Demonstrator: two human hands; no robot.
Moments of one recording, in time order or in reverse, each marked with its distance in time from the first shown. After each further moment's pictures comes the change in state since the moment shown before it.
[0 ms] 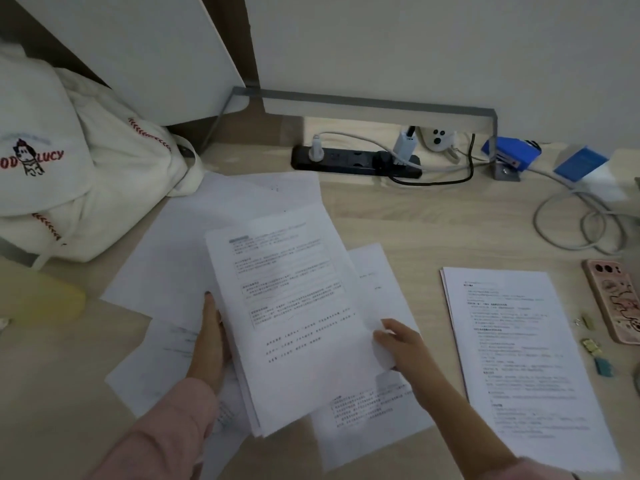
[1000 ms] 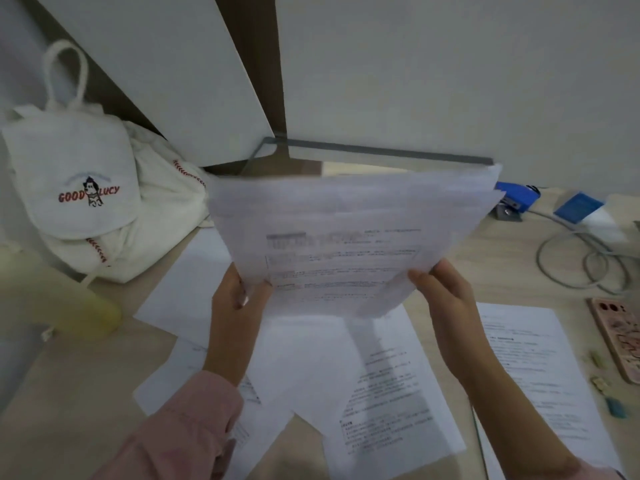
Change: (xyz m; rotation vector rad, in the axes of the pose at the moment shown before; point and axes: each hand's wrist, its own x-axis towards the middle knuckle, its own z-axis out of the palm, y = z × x) left_hand -0.109 0.085 0.054 0.245 -0.022 0.823; right_hand -0.042 -0.112 -0.022 0.324 0.014 -0.648
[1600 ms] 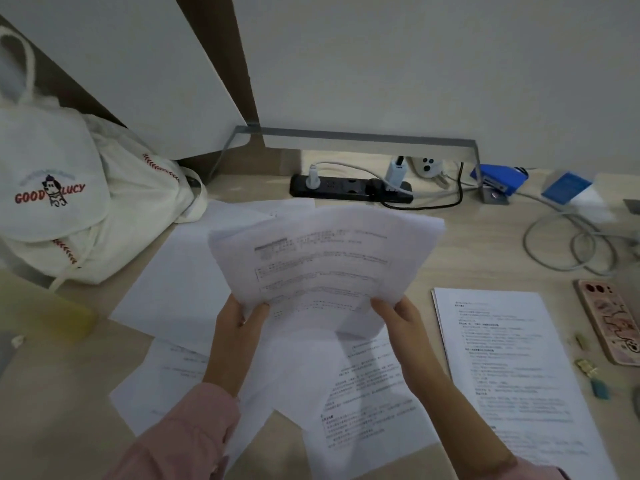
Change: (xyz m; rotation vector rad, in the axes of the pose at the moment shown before) left_hand -0.011 -0.036 0.028 0.111 -0.057 -0.176; right_hand -0.014 0.044 -0.002 -0.085 0.026 0.259
